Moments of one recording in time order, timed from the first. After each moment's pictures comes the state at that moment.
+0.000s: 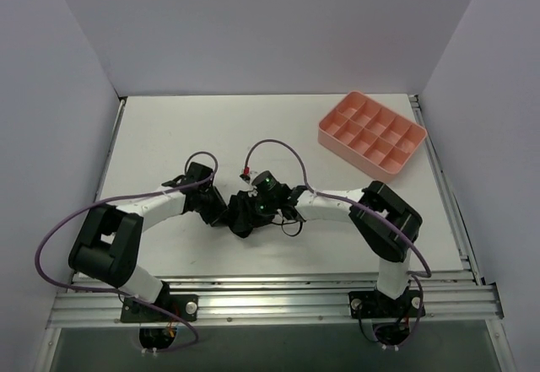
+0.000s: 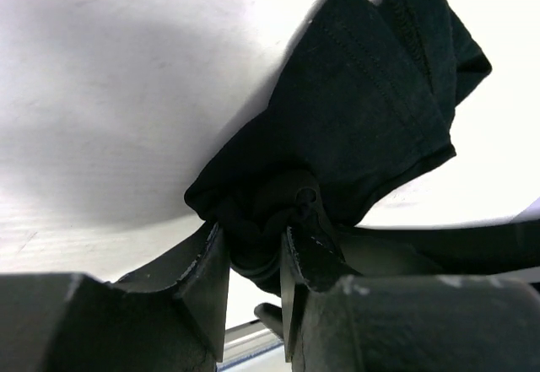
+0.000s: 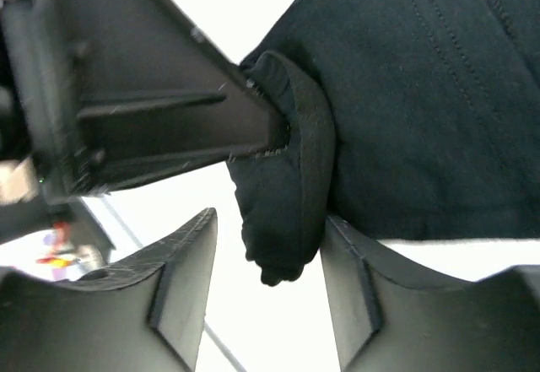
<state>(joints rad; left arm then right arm) -0.40 1.53 0.74 -0.36 0.25 -0.98 0.88 1.87 1.00 0.06 -0.36 0.64</state>
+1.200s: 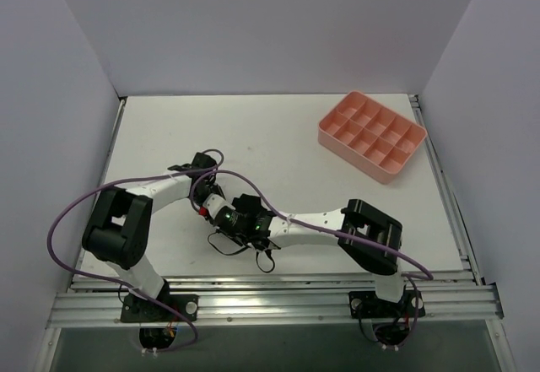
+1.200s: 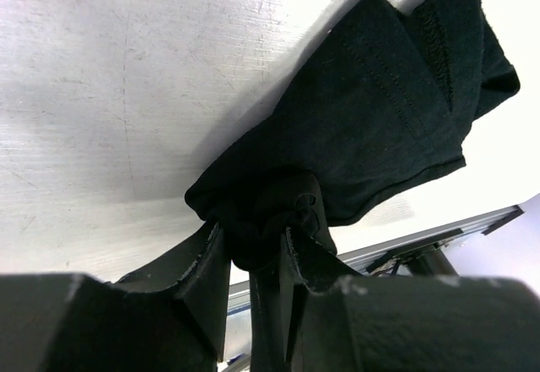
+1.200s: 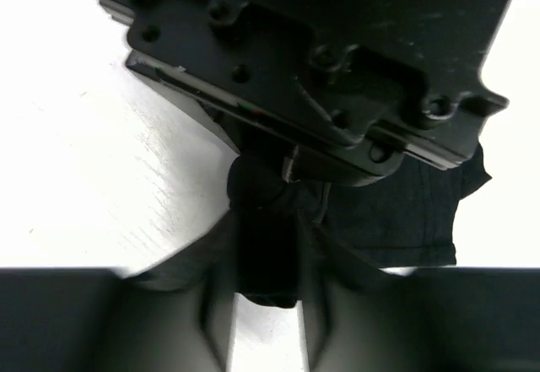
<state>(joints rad) -0.38 1.68 0.94 -0.61 0.35 -0.85 1.21 1.91 1.20 -0.19 0.37 0.08</state>
